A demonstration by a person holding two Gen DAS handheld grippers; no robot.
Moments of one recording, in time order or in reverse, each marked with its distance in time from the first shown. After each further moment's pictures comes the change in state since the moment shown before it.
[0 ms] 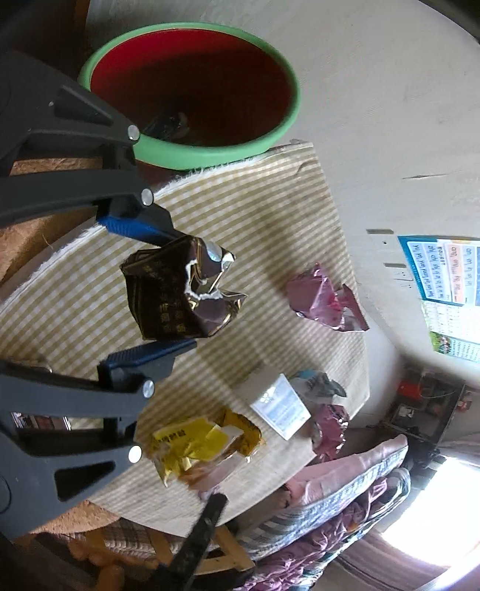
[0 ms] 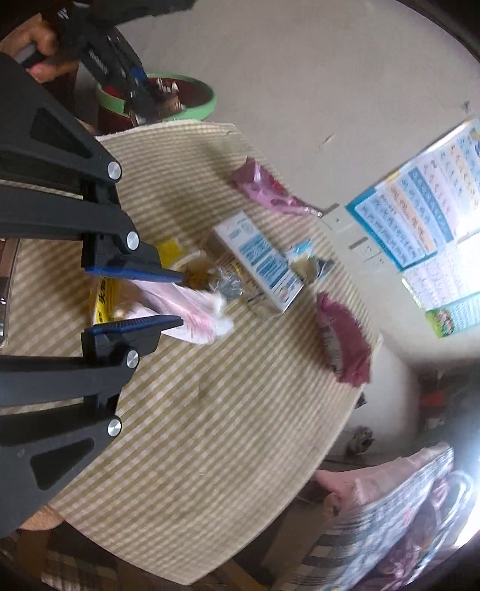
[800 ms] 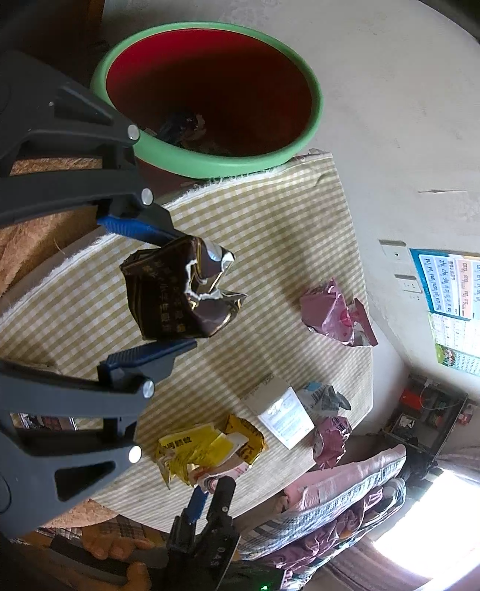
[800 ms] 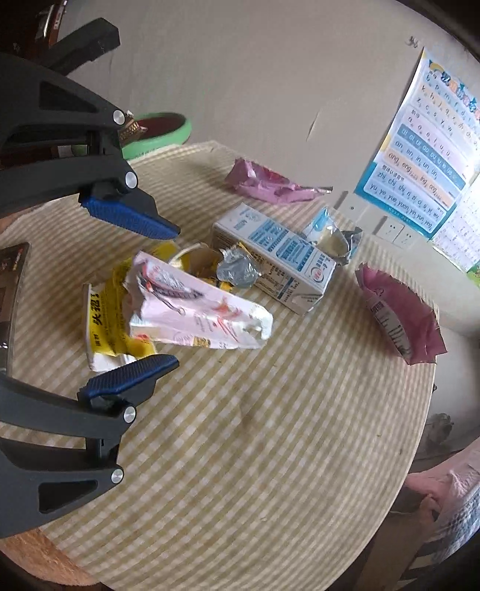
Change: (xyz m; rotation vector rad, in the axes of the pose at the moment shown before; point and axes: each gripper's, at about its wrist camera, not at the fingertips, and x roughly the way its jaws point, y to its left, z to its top) left arm 0.005 0.011 -0.008 -0.045 0.039 0.005; right arm 0.031 -0.026 0.012 0.242 0.167 0.147
